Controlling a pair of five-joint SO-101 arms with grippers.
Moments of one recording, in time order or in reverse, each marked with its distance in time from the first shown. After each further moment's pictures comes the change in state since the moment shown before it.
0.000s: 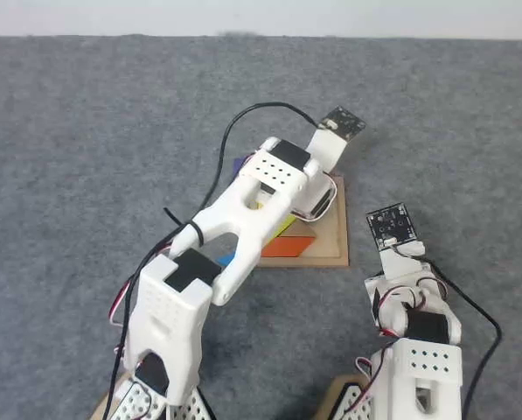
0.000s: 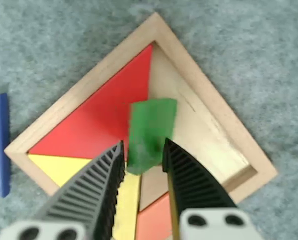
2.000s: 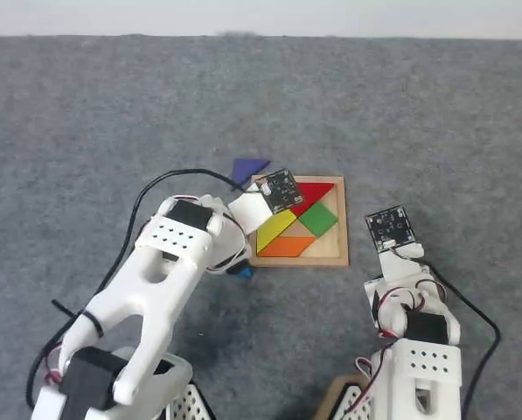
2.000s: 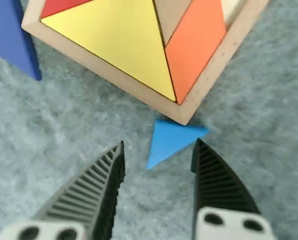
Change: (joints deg) left arm -12.8 -48.0 56.3 -10.1 -34.8; right arm 0.0 0.0 1.1 0.0 0.0
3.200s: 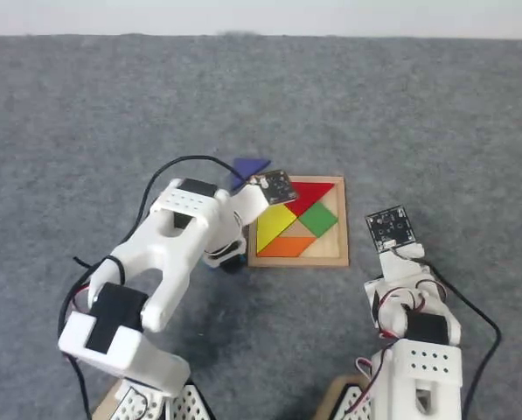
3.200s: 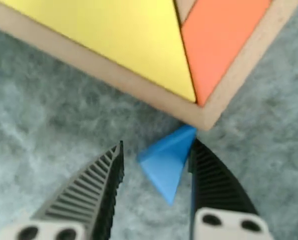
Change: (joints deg) left arm -4.7 22.7 -10.6 -0.1 -6.4; right arm 0.0 0.0 0.0 0.0 0.0
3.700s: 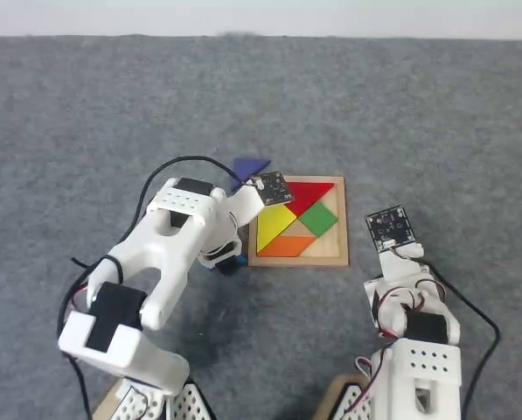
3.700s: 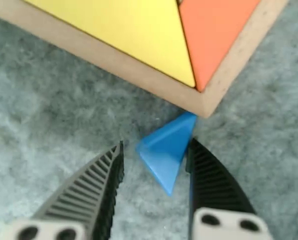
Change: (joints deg) left arm -1.2 0.0 0.0 1.8 -1.5; right arm 0.0 0.0 0.0 0.0 0.0
